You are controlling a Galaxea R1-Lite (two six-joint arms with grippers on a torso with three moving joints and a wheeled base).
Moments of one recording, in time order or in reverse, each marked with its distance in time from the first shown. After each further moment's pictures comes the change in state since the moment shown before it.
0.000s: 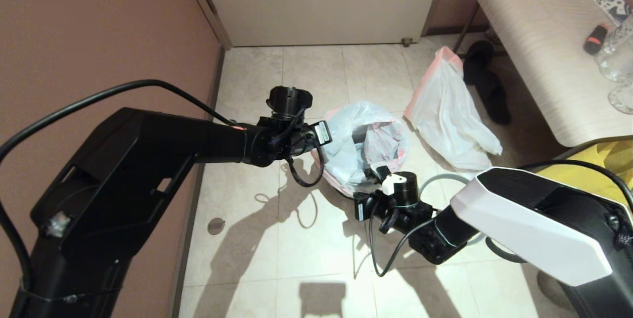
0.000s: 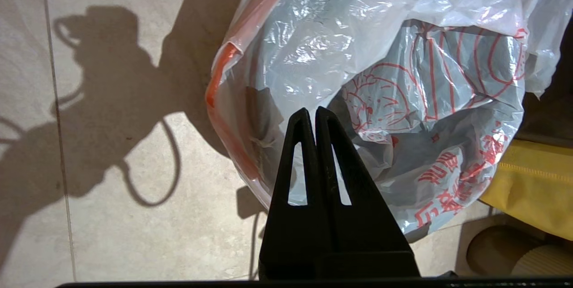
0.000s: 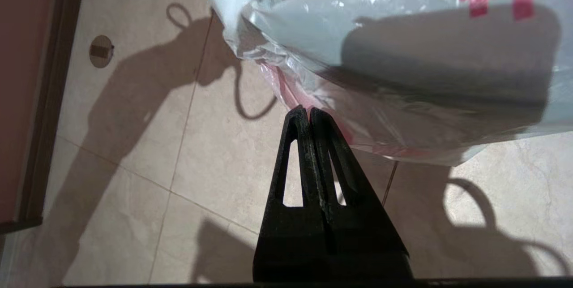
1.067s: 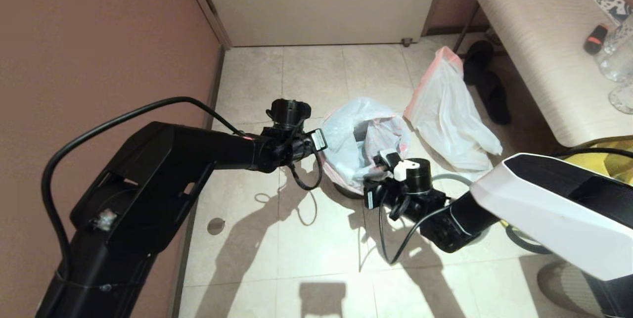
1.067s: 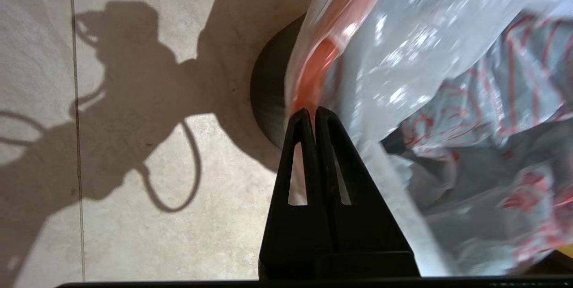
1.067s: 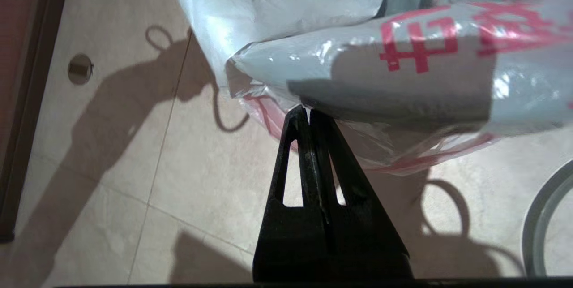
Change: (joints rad) left arm 0.035 0.113 -0.078 -0.019 0.024 -0.004; right arm -0.045 -0.108 0.038 0.035 -0.008 -0.040
